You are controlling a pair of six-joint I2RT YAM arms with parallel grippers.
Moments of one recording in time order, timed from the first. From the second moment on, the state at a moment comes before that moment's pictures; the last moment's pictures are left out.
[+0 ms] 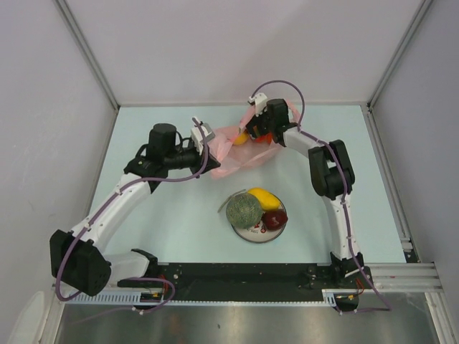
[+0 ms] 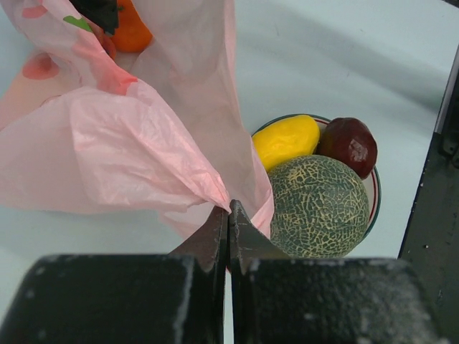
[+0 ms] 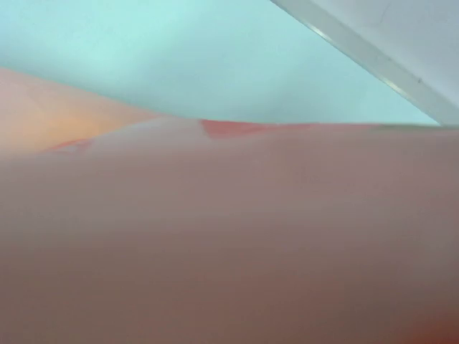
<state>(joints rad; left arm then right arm) -0.40 1.23 1.04 -0.32 0.68 0.22 0.37 2.31 1.76 0.06 -0.16 -0.23</state>
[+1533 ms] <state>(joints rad) -0.39 1.19 0.98 -0.16 0.66 0.12 0.62 1.27 1.06 -0.50 -0.58 -0.56</state>
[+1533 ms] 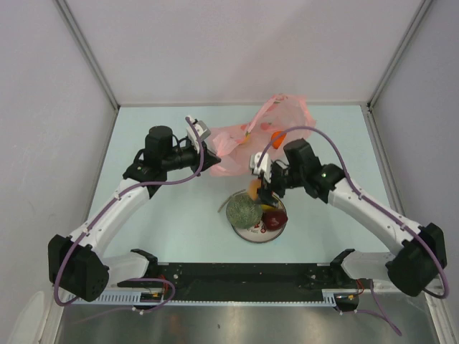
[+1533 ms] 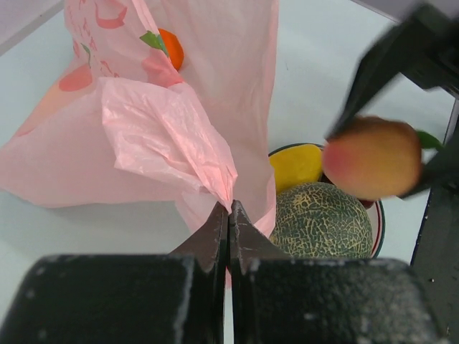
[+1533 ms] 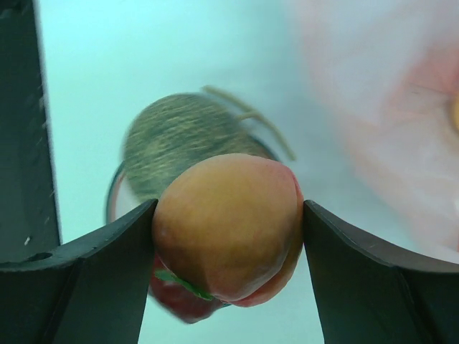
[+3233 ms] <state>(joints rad) -0.34 1.10 0.81 -0.17 0.66 0.10 1.00 1.03 0.56 -0.43 -0.48 -1.01</state>
